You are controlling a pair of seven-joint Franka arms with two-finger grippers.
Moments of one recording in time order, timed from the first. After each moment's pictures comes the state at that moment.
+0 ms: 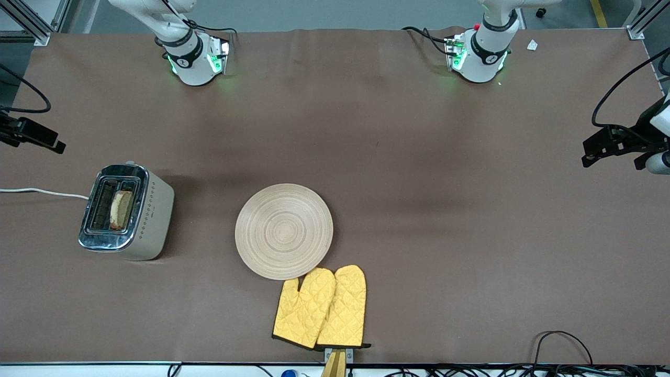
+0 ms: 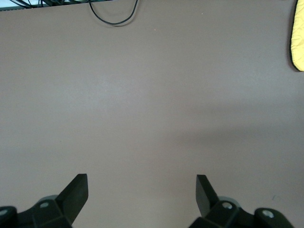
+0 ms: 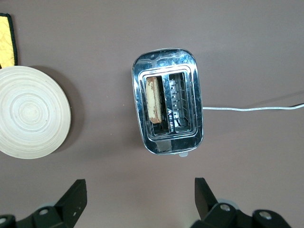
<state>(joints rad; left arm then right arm) -0.02 0.11 -0.04 -1.42 0.03 1.61 0.03 -0.09 0.08 0.01 -1.42 0.02 1.46 0.11</state>
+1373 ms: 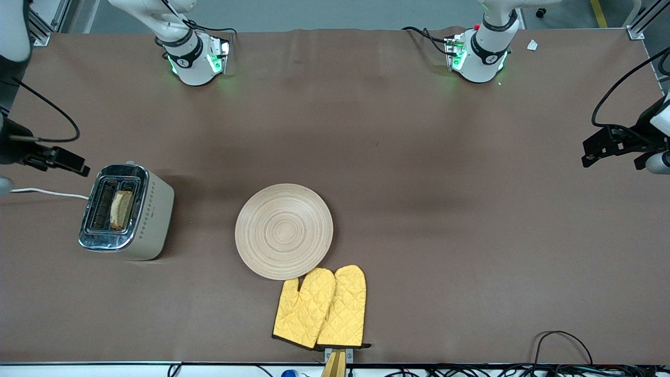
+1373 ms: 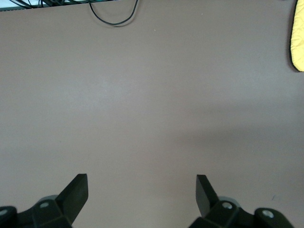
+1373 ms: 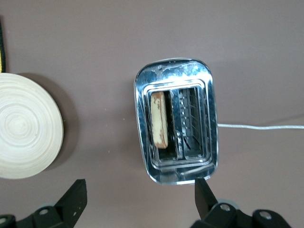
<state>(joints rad) -0.02 0.11 -0.04 -1.42 0.03 1.61 0.03 -0.09 0.10 0.02 -1.63 0.02 1.73 0.09</state>
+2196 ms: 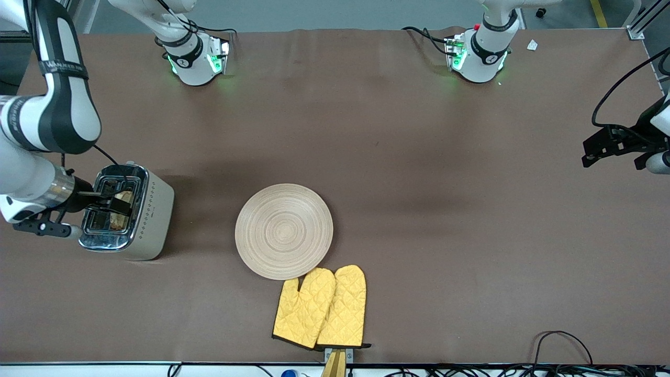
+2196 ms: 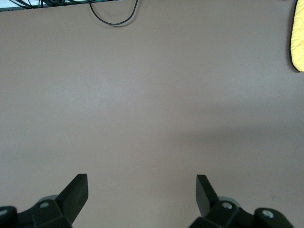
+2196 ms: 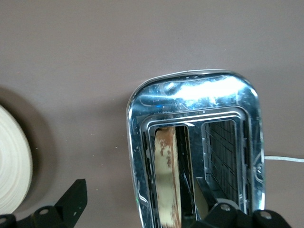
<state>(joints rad) -0.02 0.11 -0.04 -1.42 0.03 1.61 0.03 -0.08 0.28 0.02 -1.78 0.02 2.04 0.09</state>
